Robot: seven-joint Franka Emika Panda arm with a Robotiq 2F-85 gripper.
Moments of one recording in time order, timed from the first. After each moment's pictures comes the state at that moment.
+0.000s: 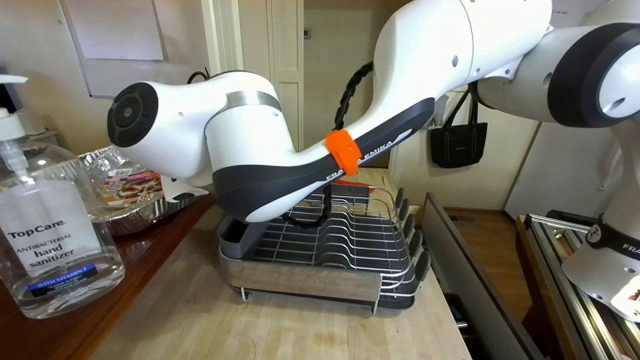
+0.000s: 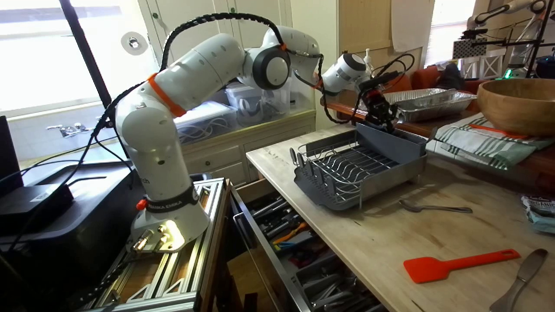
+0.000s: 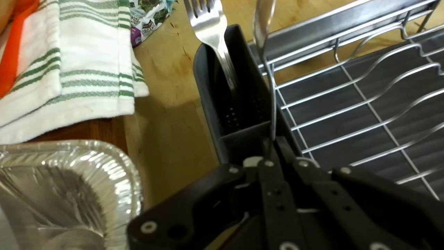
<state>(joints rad) 0.51 1.10 0.05 -0.82 -0.87 1.58 -0.81</state>
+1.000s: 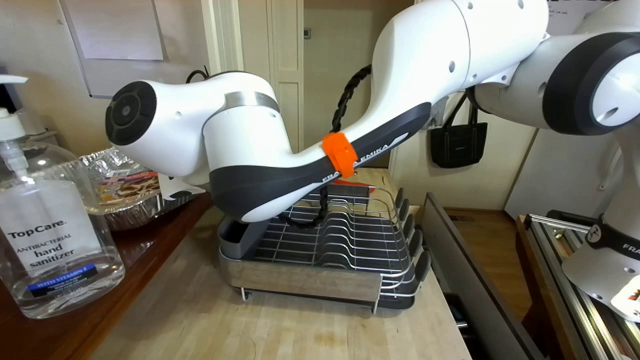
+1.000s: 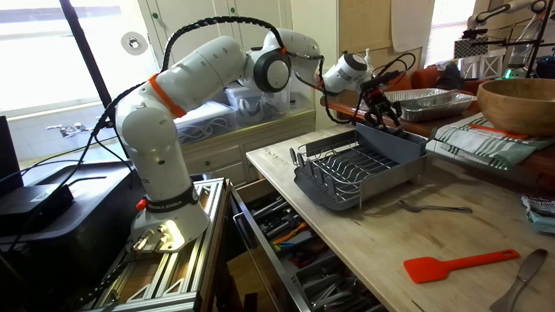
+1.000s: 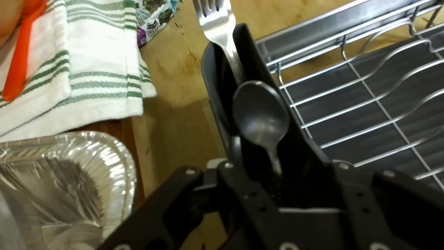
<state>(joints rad) 0.51 1.12 0.04 -0.78 -0.87 1.58 -0.81</state>
